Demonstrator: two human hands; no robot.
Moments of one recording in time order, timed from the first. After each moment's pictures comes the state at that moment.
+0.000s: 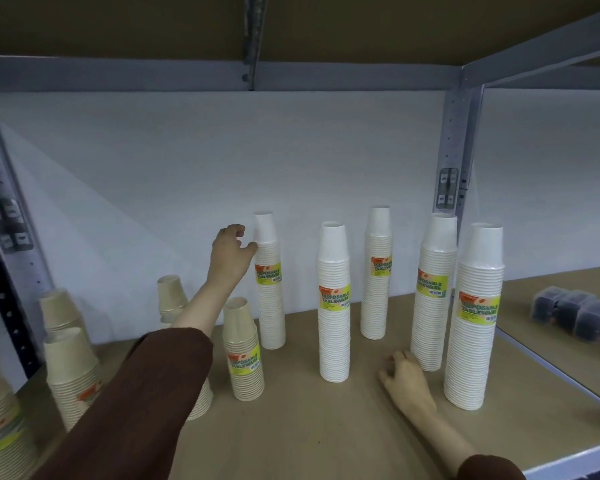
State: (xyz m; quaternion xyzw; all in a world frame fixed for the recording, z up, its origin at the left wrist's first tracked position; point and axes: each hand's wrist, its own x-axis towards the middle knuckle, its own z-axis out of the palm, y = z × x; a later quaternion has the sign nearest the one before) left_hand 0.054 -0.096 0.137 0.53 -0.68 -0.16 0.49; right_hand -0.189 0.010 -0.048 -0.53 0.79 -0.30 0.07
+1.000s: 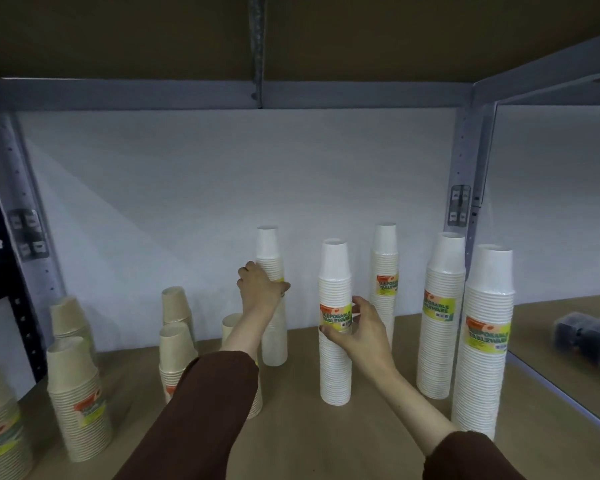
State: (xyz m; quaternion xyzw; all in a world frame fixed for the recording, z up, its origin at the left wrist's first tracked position) left_hand 0.007 -0.099 0.109 0.63 -0.61 -0.19 0.43; right_hand -0.137 -0.021 0.045 -0.58 0.62 -0.52 0.11
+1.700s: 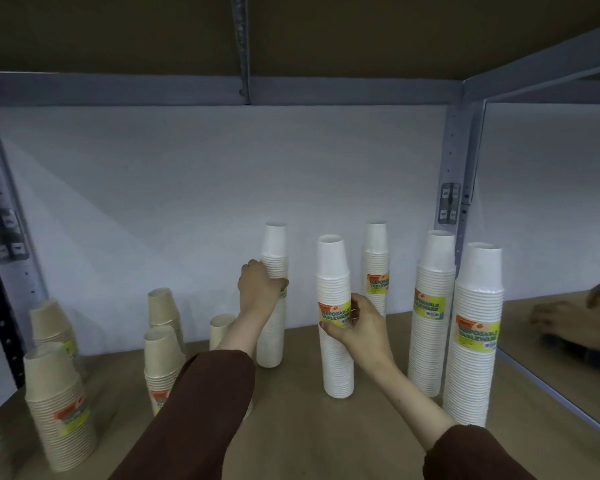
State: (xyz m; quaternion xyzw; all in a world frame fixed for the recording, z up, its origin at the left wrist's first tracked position) left_hand -0.006 -0.101 0.110 0.61 -0.64 -0.17 0.44; right_hand -0.145 -0.015 0.056 -0.57 0.60 -0.56 0.12
